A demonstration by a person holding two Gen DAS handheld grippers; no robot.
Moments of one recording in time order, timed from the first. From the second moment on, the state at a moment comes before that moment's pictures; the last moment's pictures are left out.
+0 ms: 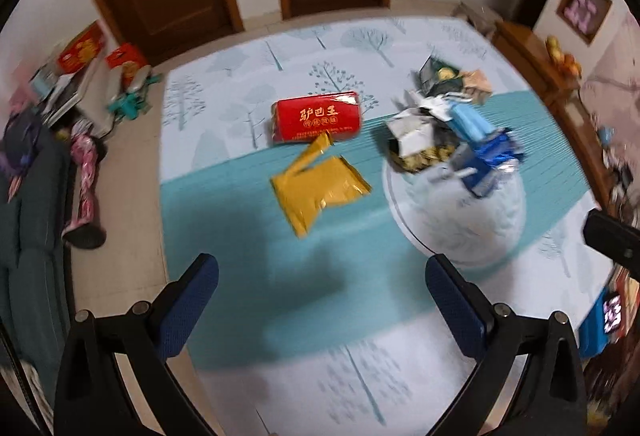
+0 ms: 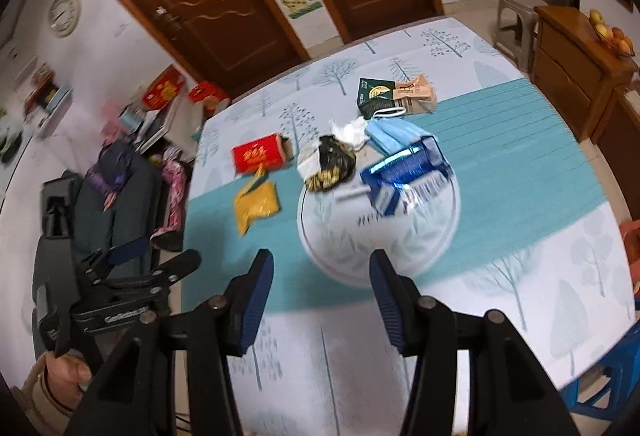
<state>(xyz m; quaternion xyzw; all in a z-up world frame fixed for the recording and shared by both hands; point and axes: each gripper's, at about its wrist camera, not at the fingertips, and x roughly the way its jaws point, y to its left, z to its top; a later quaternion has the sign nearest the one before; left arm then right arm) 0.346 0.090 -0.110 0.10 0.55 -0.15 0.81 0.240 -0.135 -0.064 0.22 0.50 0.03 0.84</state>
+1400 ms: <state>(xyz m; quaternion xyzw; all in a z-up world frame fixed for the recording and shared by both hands) 0.456 0.091 -0.209 0.05 0.65 -0.18 0.74 0.415 -0.097 -0.178 0.15 0.58 0.02 0.80</state>
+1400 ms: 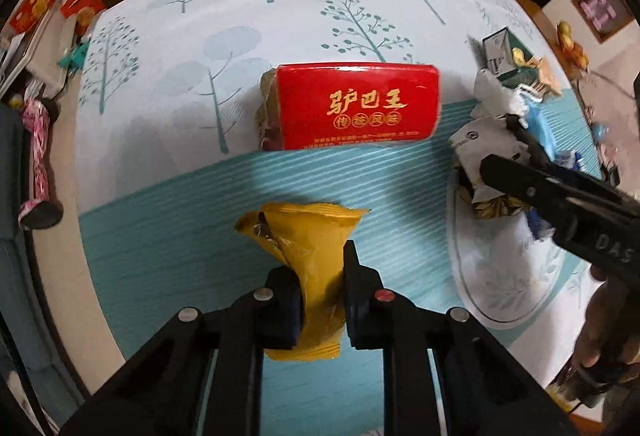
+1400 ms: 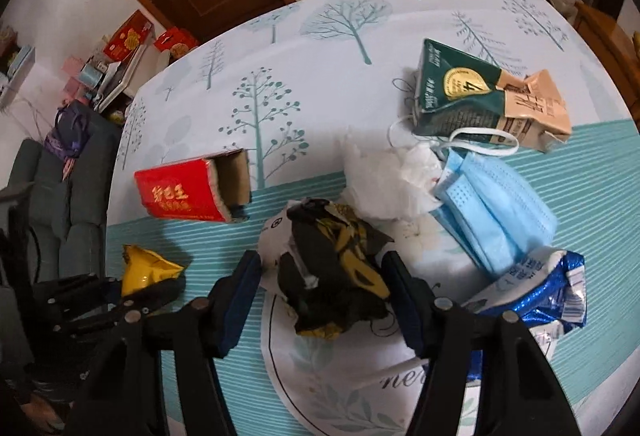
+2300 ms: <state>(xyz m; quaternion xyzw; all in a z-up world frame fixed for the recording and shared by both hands) 0.208 0.010 -0.090 0.01 0.57 -0.19 0.80 0.151 -0.179 -0.070 0.21 0.49 0.06 0.84</state>
